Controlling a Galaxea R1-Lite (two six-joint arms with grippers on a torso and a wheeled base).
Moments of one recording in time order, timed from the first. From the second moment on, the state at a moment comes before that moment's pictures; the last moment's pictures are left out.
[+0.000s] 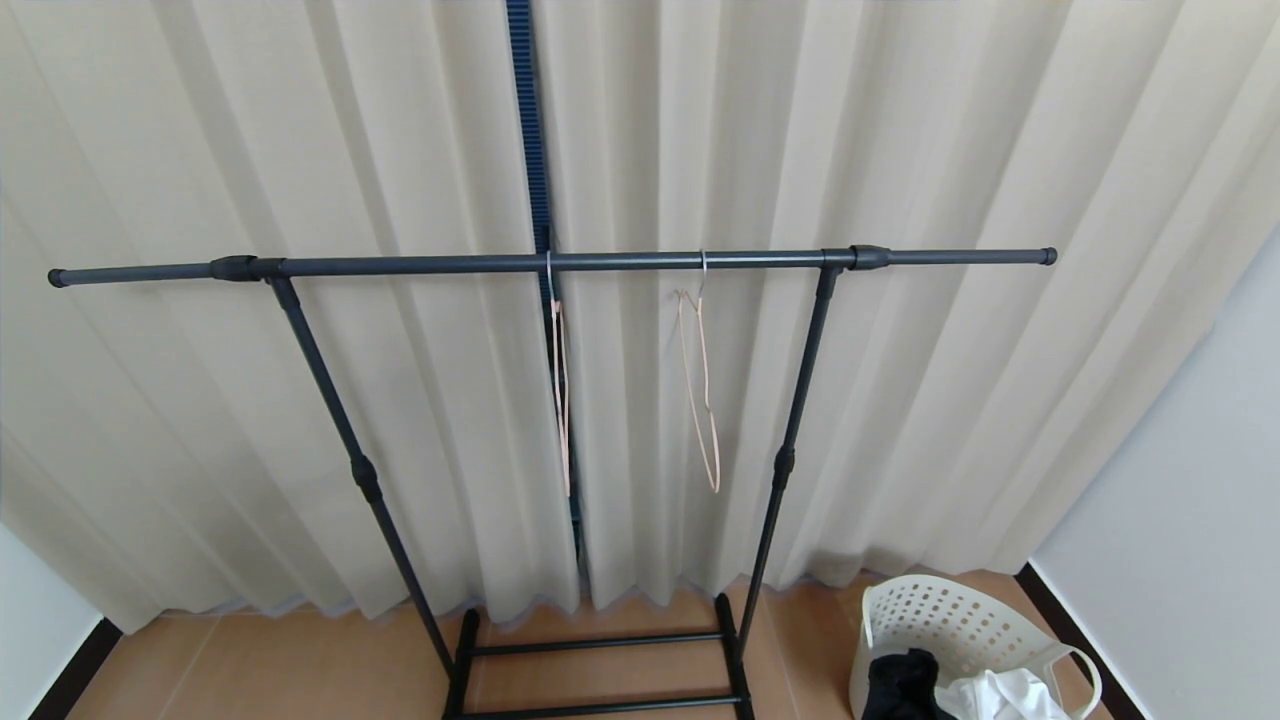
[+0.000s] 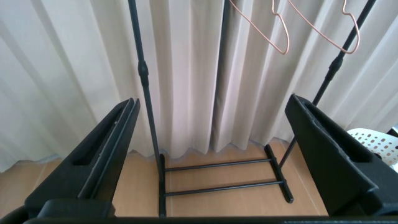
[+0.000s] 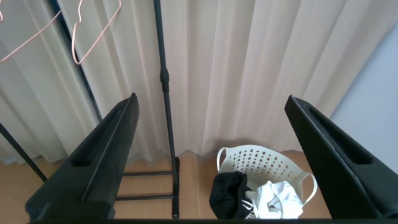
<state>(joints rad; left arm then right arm) -0.01 0.00 -0.01 0.02 -0.04 0.01 0.00 0.00 0.00 -0.01 -0.02 0.04</state>
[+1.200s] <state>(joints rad) -0.01 0.00 -0.01 0.02 -0.04 0.00 0.00 0.00 0.00 -0.01 -0.01 0.03</state>
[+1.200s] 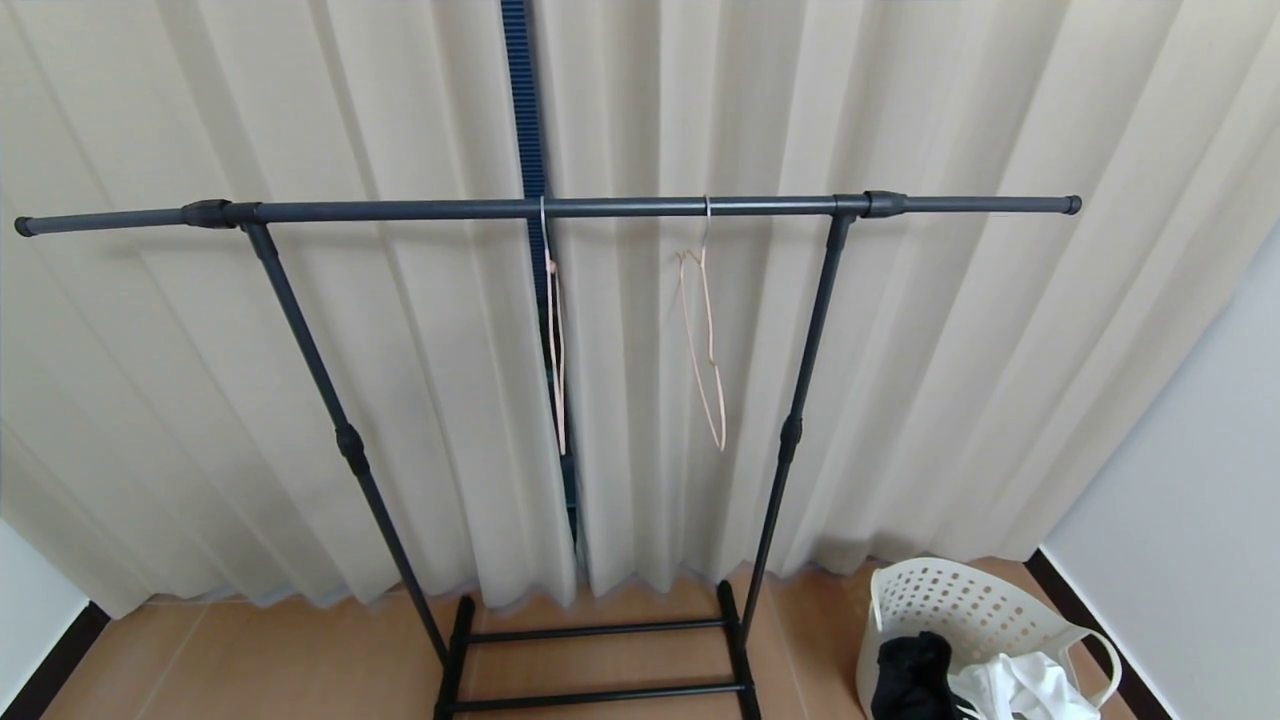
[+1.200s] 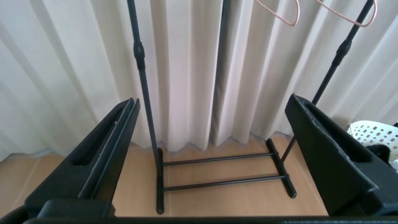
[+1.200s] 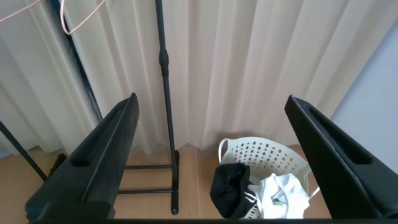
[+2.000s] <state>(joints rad) -0.01 0.00 -0.01 0.02 -0.06 0.01 0.00 0.00 0.00 0.00 0.00 0.02</state>
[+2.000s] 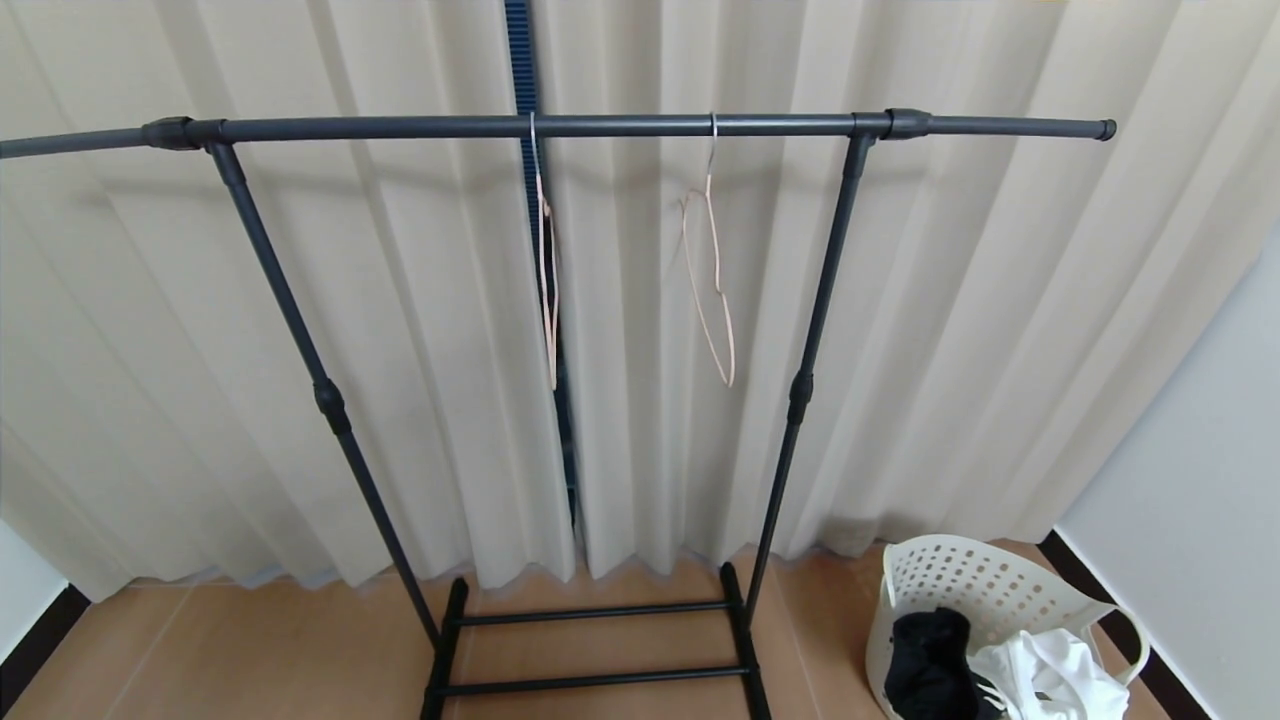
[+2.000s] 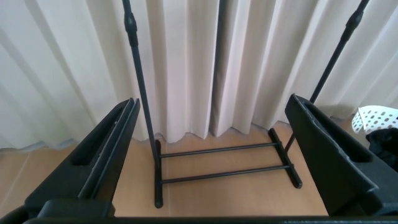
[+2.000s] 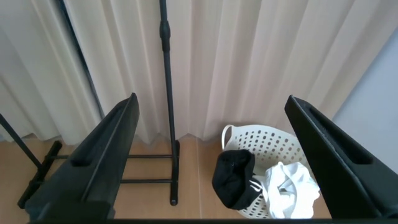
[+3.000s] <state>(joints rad) -0.01 0.00 -0.01 0.02 -0.05 0.01 0.00 0.00 0.00 -0.01 -0.01 0.03</state>
